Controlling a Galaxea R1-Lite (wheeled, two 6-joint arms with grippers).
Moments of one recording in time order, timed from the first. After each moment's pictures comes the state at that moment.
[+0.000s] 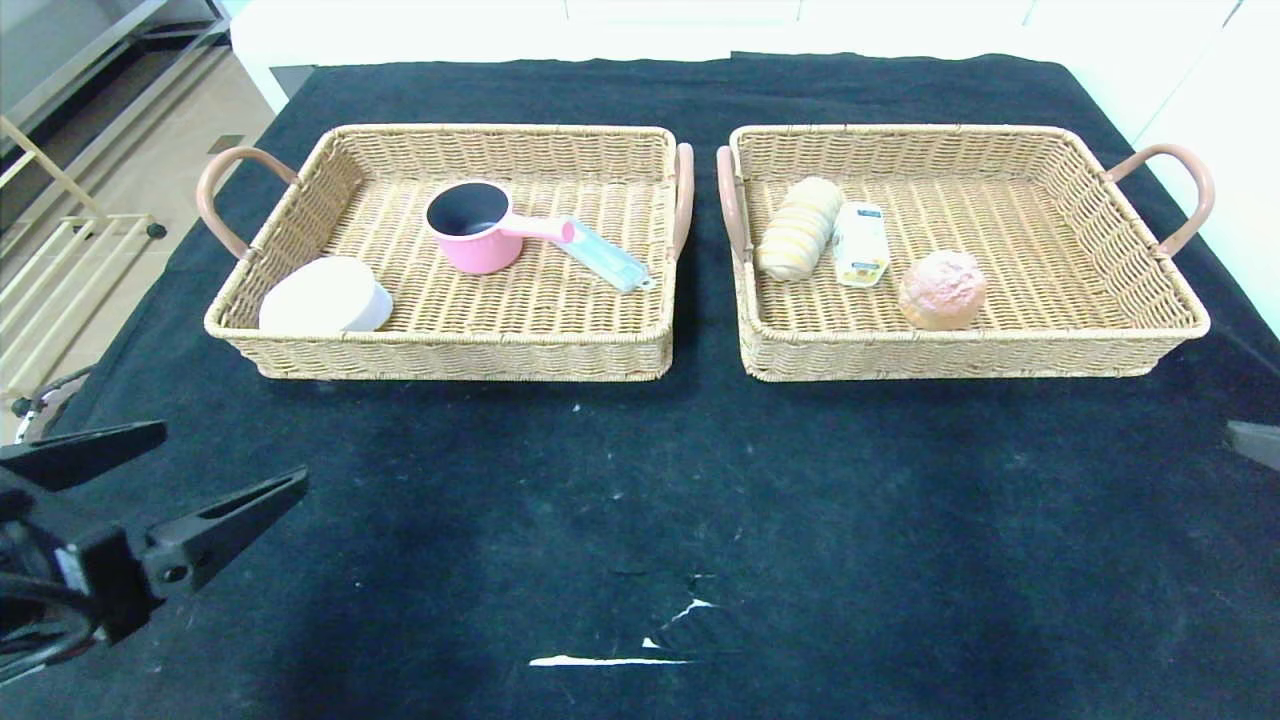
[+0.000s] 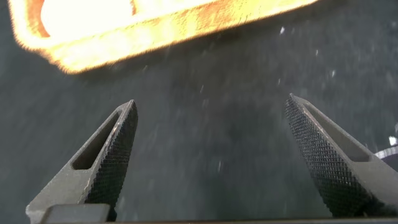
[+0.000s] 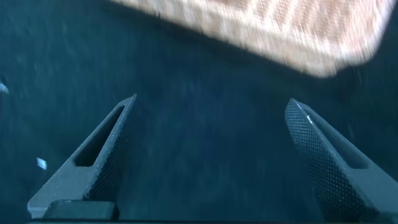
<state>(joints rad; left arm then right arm) -0.19 0.96 -0.62 -0.15 -0.02 0.14 -0.14 1.04 -0.94 0.25 0.42 -0.26</state>
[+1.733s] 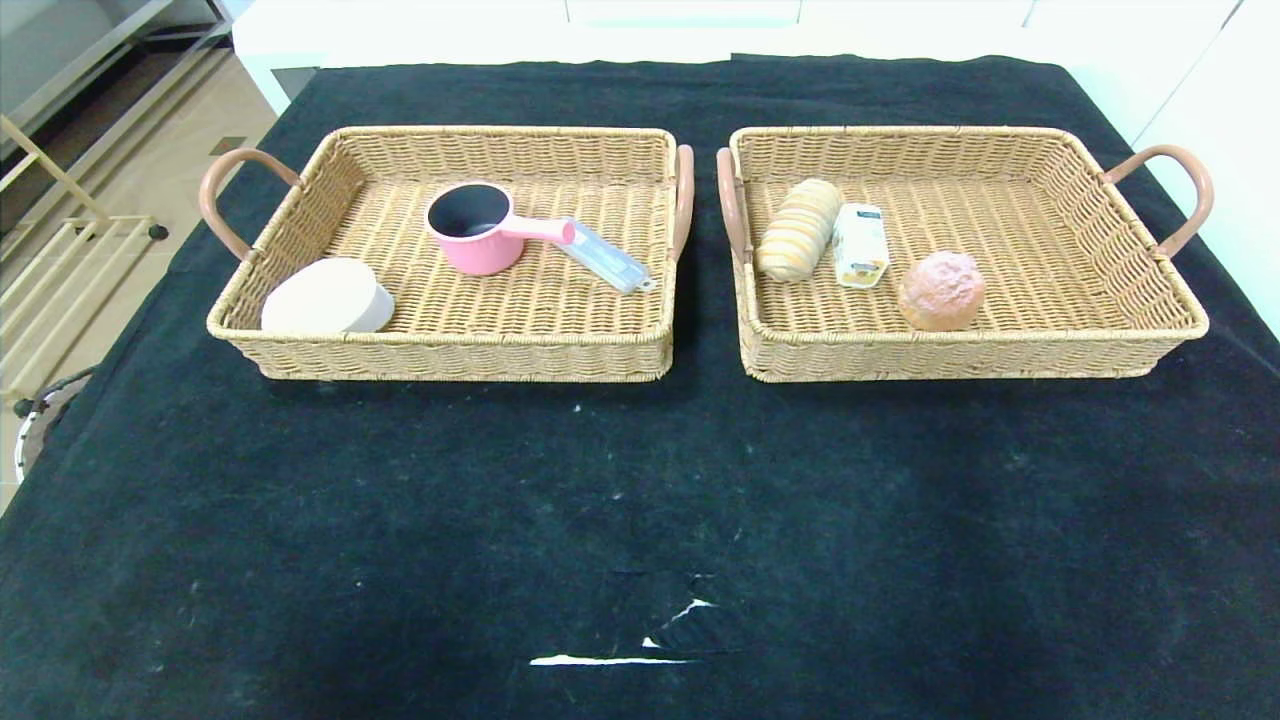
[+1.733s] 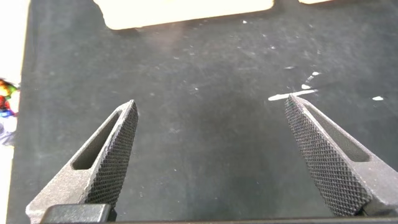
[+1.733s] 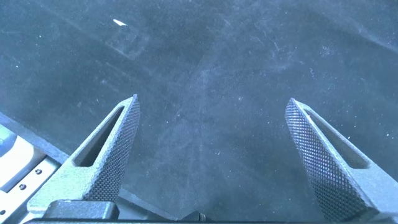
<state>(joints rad) 0.00 0.23 -0.81 0.62 -0.18 0.04 0.00 0.11 -0.55 0.67 0.37 -0.32</state>
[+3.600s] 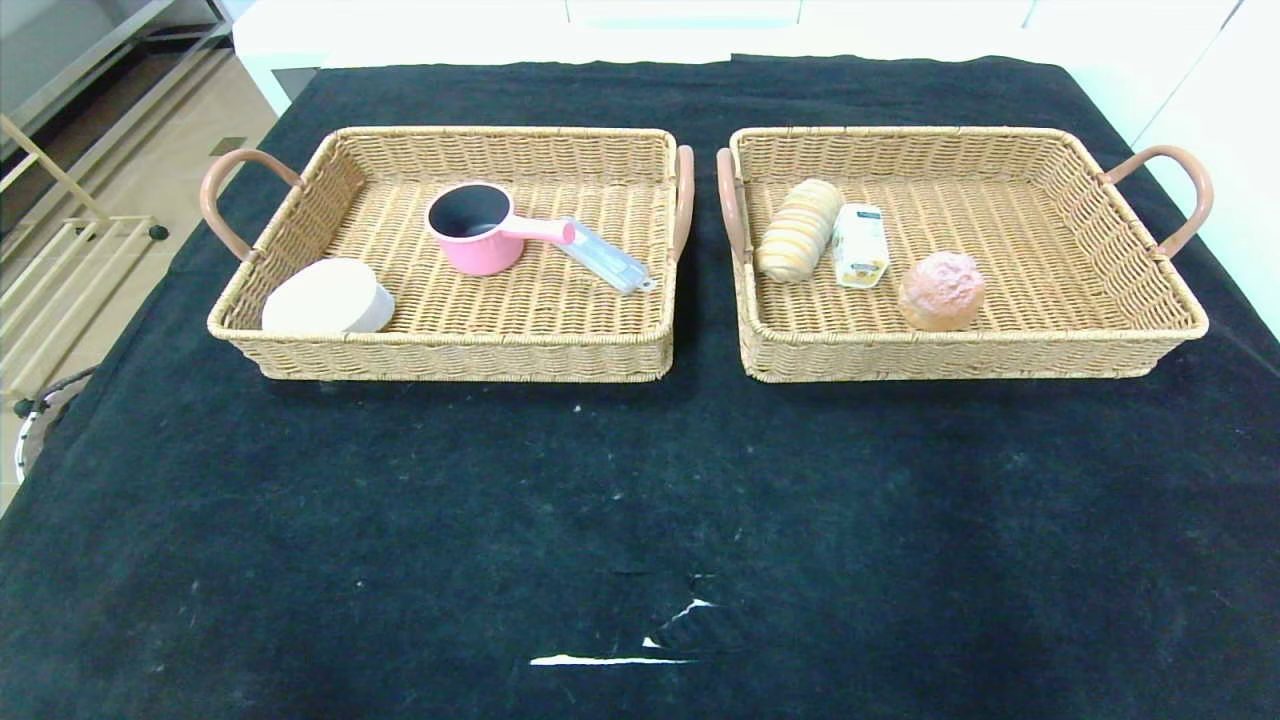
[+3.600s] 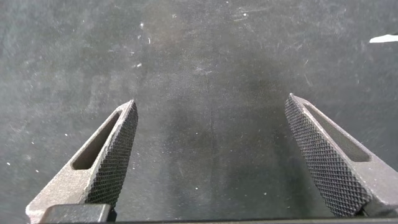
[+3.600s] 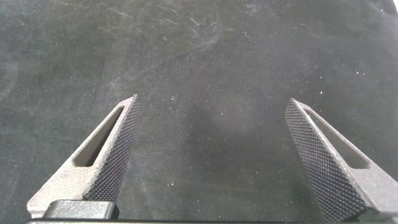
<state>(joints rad) 0.00 0.00 -0.02 0.08 -0.01 0.02 0.00 0.00 -0.01 0.06 0.03 -0.08</state>
